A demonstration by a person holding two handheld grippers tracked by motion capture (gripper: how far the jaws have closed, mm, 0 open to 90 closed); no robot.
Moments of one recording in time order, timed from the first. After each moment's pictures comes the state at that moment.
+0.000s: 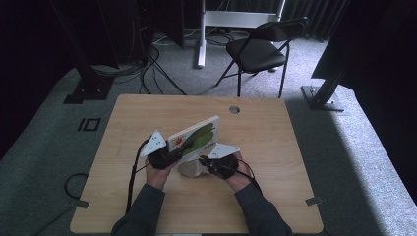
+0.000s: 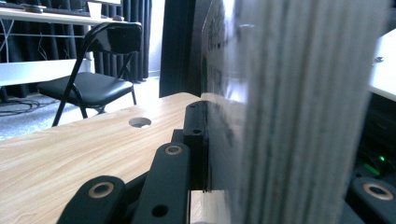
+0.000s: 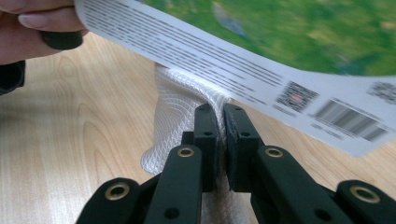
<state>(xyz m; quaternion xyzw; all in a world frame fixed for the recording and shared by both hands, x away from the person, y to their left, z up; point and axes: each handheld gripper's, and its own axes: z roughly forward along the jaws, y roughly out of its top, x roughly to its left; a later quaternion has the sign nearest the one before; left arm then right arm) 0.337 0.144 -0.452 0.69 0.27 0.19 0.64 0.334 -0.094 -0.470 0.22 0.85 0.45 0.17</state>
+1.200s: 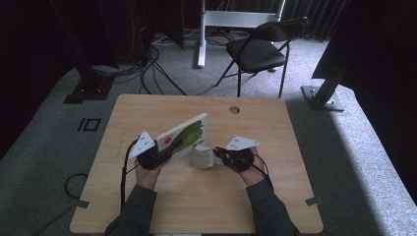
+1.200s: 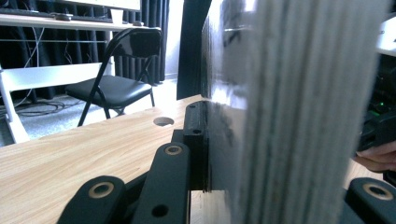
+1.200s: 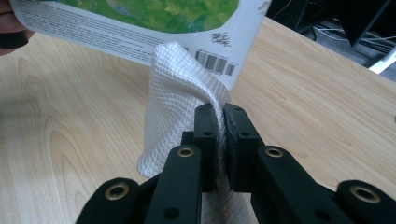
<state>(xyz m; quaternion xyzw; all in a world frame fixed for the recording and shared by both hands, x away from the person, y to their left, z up) 0.332 0.170 -0.450 0.69 0.29 0.22 0.63 0.344 -0.136 -0.454 0.27 0.82 0.46 0.19</state>
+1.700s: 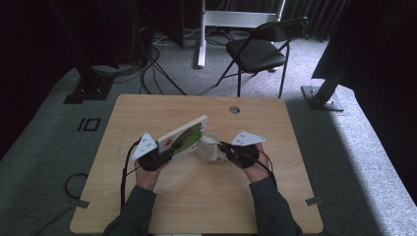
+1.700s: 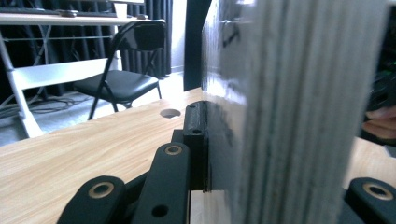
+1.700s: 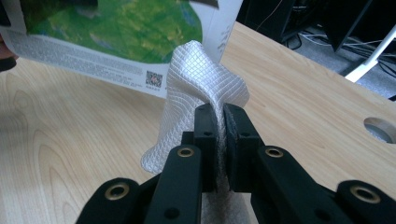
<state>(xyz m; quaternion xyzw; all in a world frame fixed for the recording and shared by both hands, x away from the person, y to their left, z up) 0.330 0.167 -0.453 0.70 0.28 0.24 0.61 0.347 -0.147 -0.440 0.28 0.81 0.47 0.21</state>
